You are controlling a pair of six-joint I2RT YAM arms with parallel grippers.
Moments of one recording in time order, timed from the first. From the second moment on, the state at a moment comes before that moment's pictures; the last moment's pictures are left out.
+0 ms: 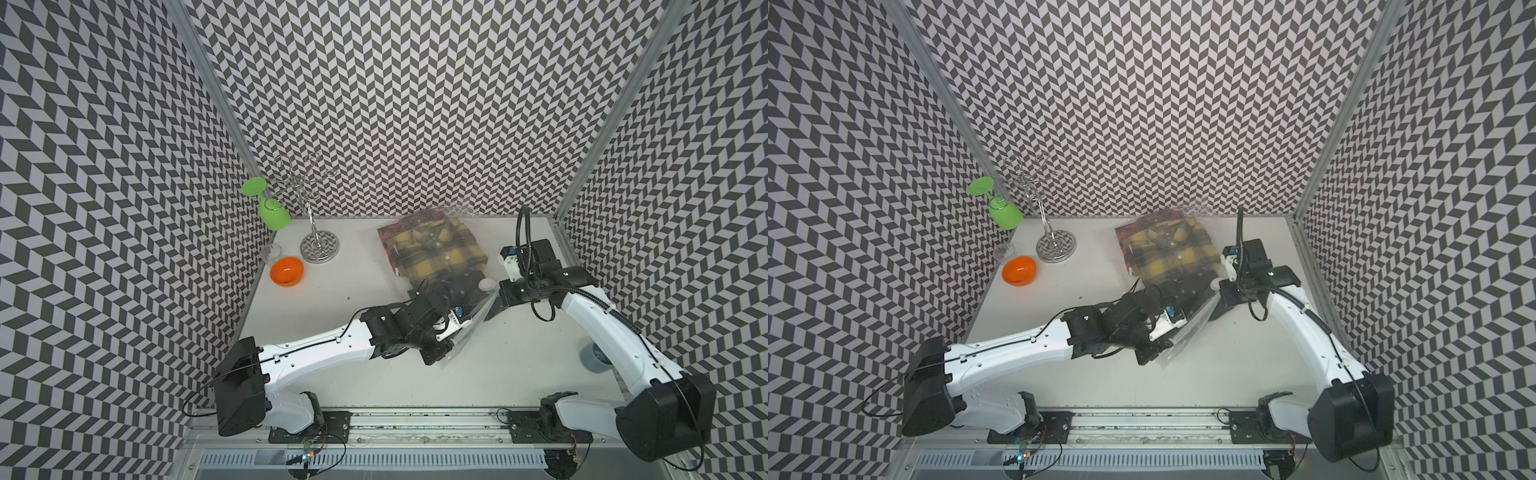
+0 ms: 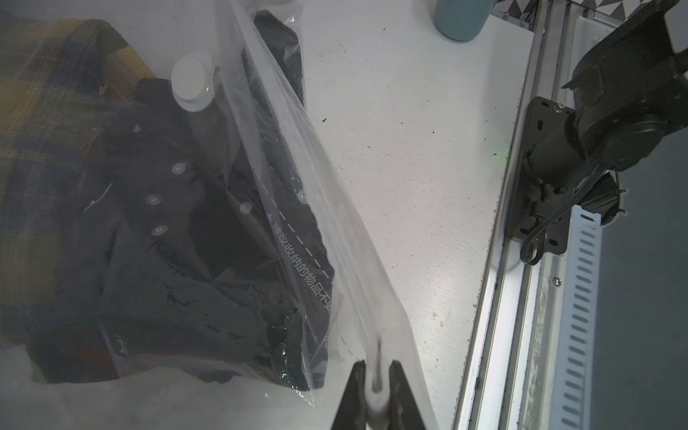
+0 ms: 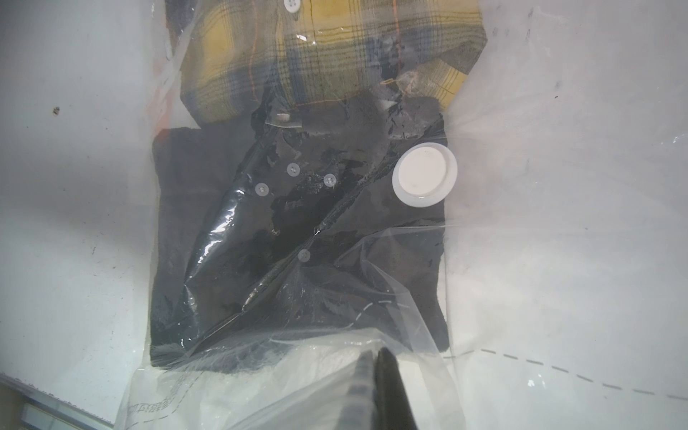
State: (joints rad) left arm -1.11 1.42 1.09 -0.55 0.17 0.06; right arm 0.21 1.28 1.11 -0.90 -0.12 0.02
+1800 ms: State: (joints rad) left arm -1.02 1.49 1.00 -0.19 0.30 -0.31; right arm 0.17 1.20 1.04 -0.71 -0.08 0.03
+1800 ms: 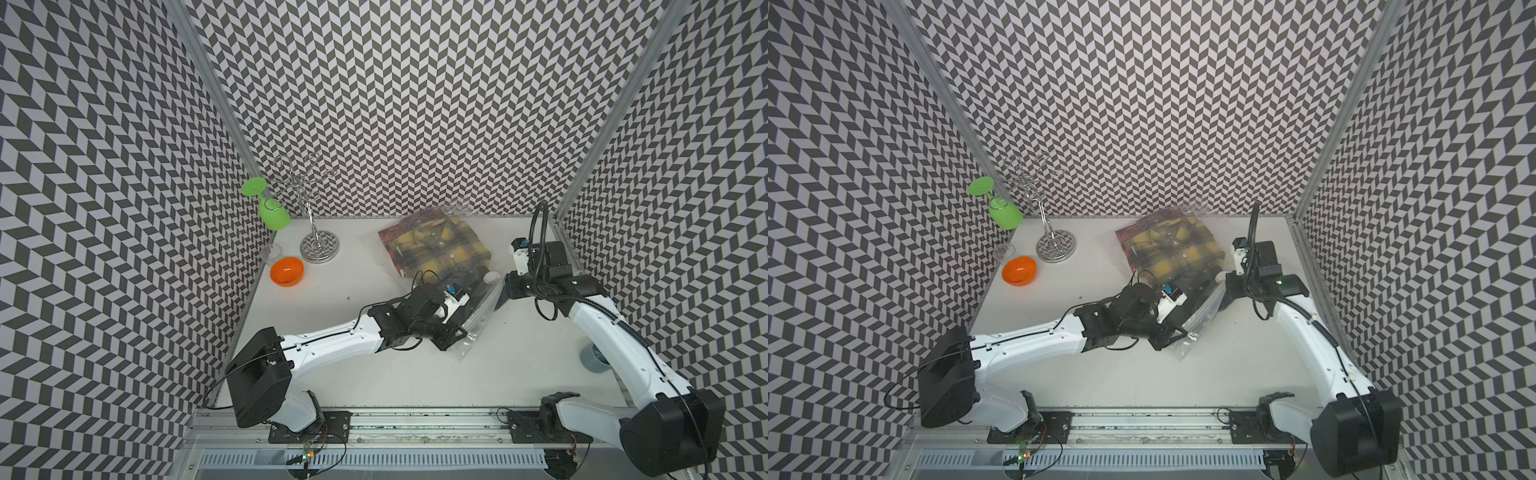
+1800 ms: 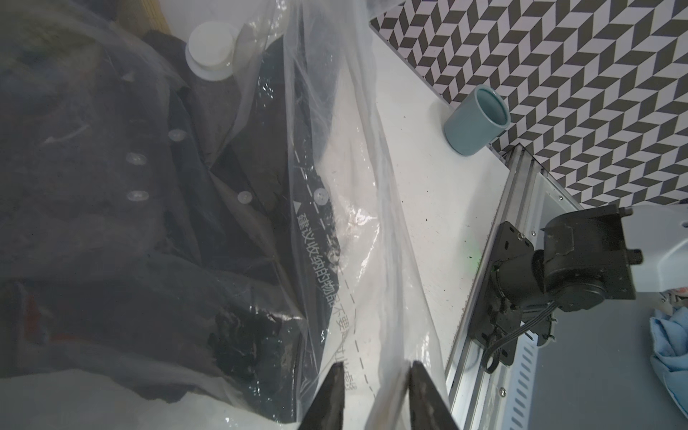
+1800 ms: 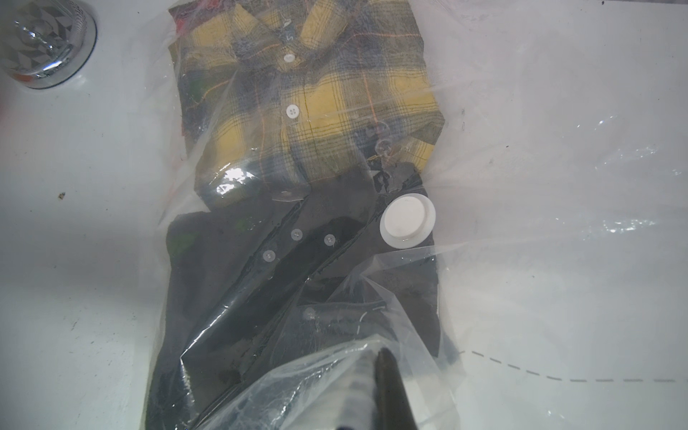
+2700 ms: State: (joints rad) left arm -0.99 1.44 0.95 -0.12 0.37 -0.37; right arm 0.20 1.19 1.03 -0.70 -0.10 0.05
